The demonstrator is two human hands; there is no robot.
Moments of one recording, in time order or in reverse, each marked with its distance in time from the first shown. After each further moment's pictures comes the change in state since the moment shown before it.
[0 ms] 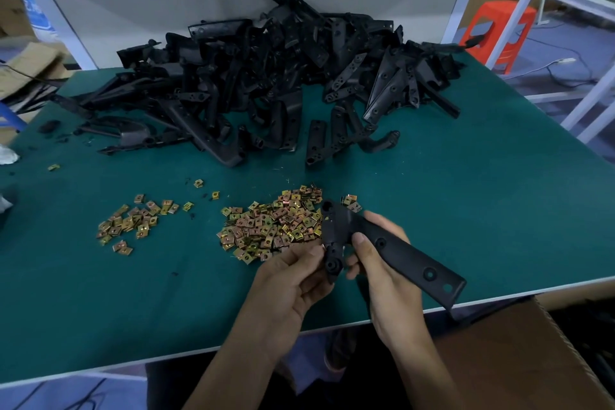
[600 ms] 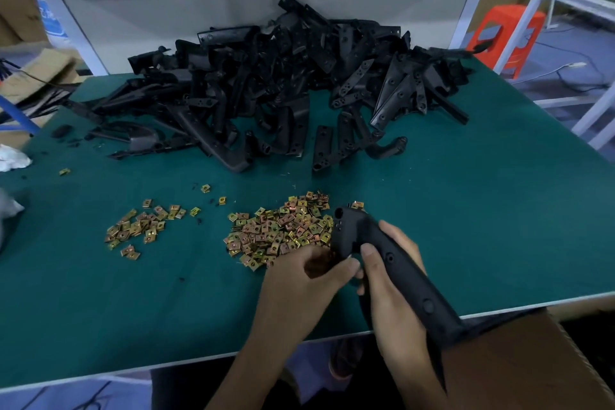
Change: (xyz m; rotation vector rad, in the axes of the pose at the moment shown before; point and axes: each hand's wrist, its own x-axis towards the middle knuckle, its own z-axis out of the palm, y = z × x) left_hand 0.003 0.004 0.004 0.913 0.127 0.332; right_hand -0.011 -0.016 0.007 -0.092 0.033 -0.012
